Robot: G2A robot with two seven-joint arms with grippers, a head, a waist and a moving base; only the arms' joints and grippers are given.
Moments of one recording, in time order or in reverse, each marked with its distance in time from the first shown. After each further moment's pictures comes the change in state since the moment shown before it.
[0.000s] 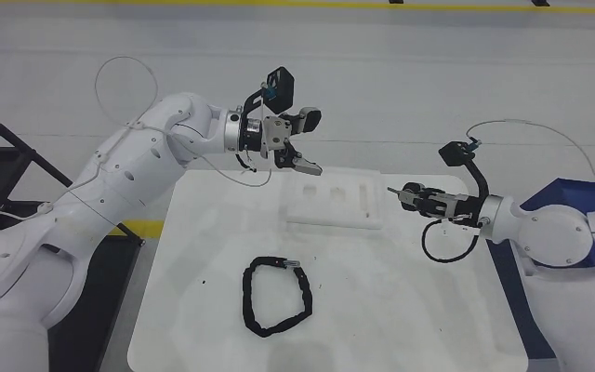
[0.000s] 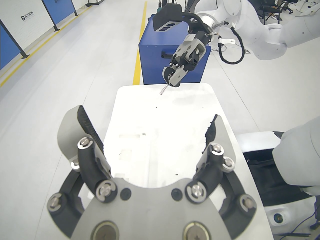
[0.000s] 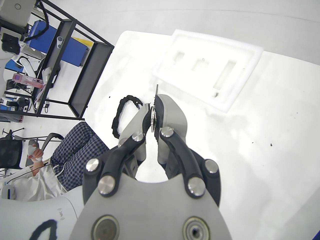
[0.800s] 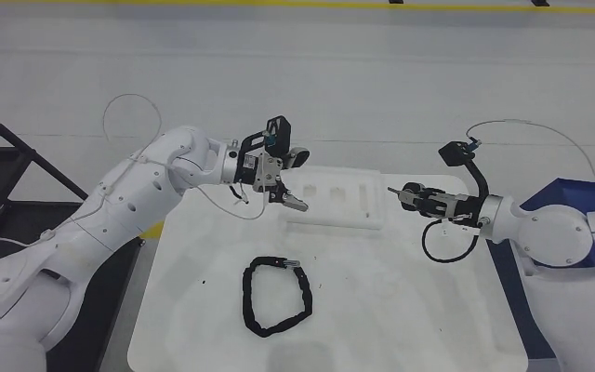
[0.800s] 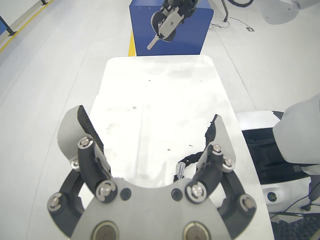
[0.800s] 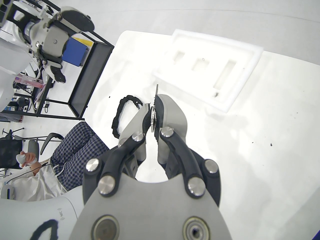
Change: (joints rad) left arm 0.205 0.074 -0.089 -0.103 0.185 -0.001 -0.036; right arm 0.000 0.000 0.000 0.000 0.000 0.000 0.000
